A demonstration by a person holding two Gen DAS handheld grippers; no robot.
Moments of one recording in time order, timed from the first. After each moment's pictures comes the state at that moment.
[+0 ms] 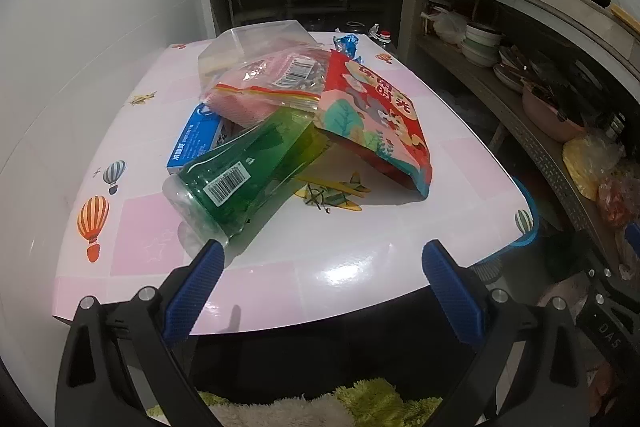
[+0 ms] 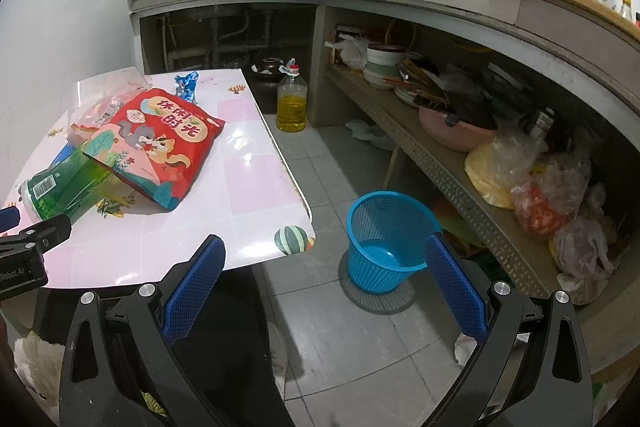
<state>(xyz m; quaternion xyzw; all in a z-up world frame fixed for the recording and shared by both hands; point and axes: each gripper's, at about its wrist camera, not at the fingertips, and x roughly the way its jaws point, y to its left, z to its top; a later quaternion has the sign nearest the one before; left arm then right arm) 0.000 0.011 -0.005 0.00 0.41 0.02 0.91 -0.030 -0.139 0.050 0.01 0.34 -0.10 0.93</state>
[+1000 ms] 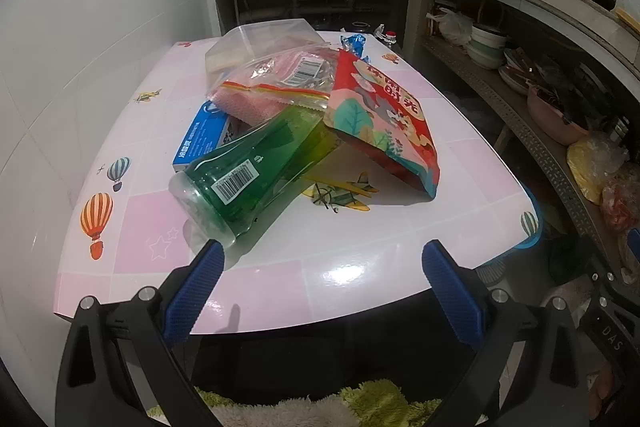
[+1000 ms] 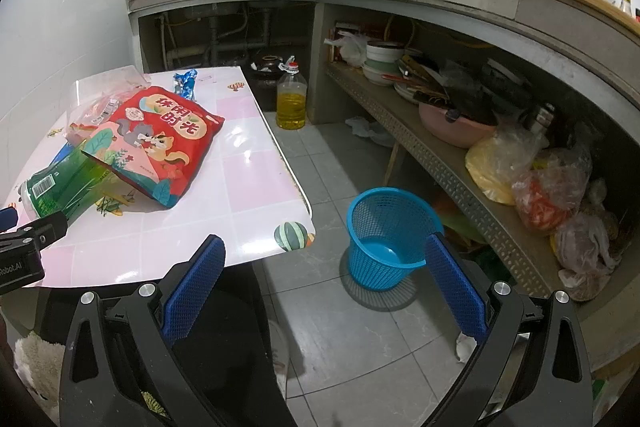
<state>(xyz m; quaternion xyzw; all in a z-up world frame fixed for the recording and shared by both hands) 0.001 0.015 -0.003 0.00 0.42 0.02 0.91 -0.032 -0.140 0.048 0.01 0.34 -0.09 0.93</state>
